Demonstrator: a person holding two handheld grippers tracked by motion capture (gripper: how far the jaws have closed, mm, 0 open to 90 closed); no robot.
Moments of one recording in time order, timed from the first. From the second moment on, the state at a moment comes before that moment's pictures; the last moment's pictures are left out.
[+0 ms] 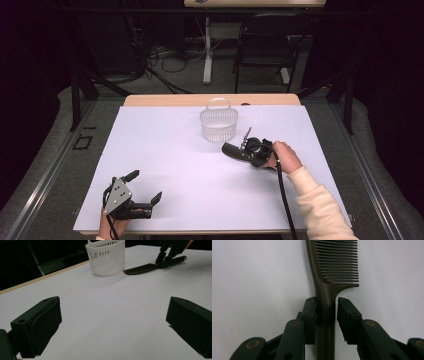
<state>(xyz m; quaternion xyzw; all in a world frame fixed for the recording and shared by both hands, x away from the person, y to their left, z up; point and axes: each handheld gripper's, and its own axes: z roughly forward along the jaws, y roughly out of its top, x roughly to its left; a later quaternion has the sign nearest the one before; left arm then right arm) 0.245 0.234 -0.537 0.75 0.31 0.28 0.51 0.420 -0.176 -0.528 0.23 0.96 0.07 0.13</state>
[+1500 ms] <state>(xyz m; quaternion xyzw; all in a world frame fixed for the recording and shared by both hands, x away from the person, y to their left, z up) 0.245 0.233 -0.537 0.75 0.31 0.28 0.51 0.403 -0.180 -0.501 0.22 0.96 0.11 0.12</state>
